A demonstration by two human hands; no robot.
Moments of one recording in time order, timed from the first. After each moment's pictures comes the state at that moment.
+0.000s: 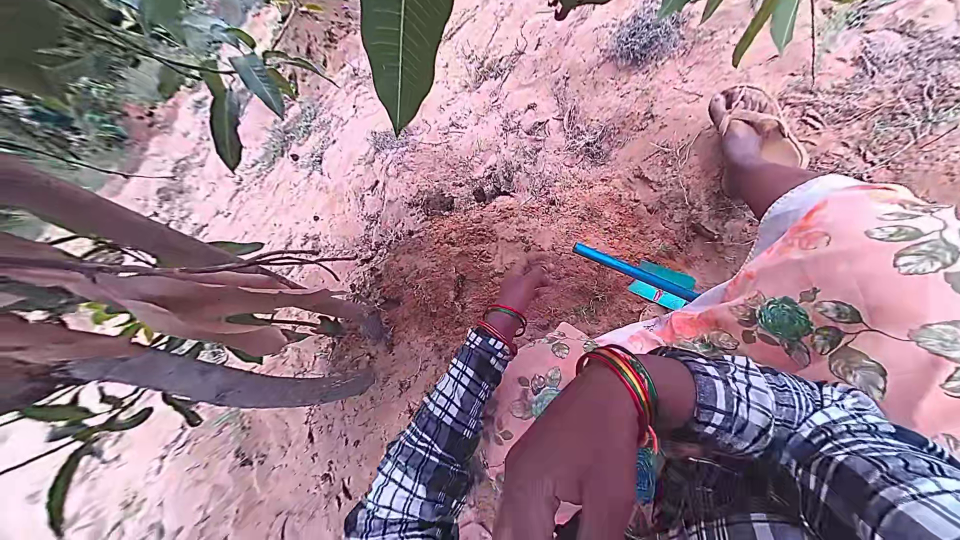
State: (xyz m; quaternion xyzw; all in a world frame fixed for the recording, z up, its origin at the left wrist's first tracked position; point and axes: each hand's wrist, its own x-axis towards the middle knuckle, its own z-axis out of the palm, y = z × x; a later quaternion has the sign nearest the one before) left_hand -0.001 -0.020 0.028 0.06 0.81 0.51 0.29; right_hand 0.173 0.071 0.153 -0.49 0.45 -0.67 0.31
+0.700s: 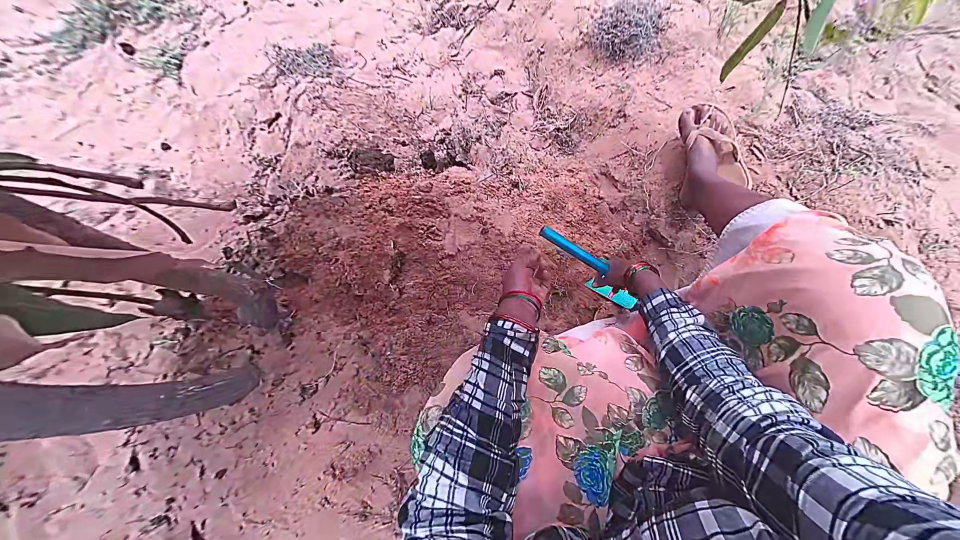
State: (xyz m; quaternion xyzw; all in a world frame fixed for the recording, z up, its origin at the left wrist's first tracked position) left_hand 0.013 0.041 -0.040 -0.27 0.52 0.77 0.27; right_hand 0.050 0.261 -0.157 0.23 0.85 -0.33 0.33
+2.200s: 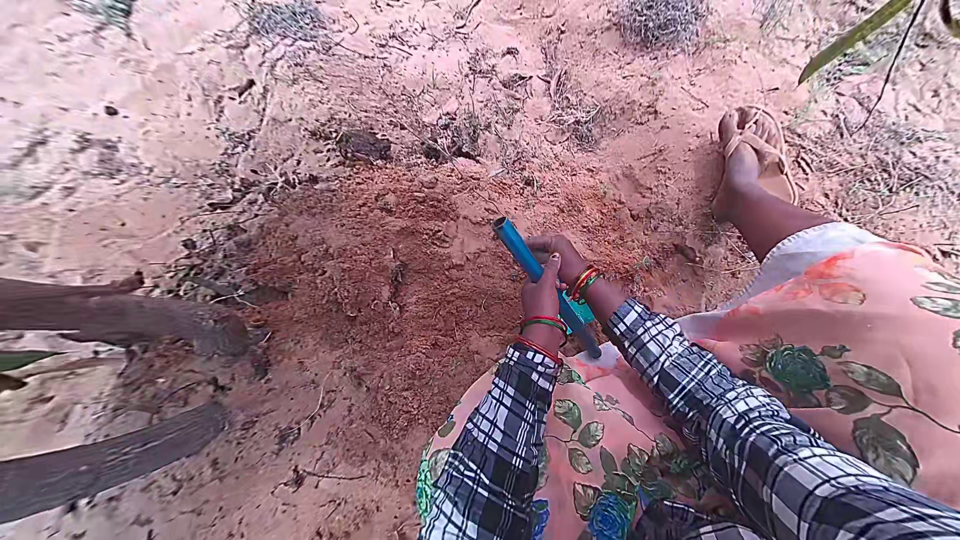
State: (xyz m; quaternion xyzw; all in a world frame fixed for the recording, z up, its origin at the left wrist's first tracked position) left_hand -0.019 0.039 -0.075 -0.21 0.63 0.71 0.22; right_hand -0.059 0.133 -0.115 0.06 0.75 -0.65 0.05
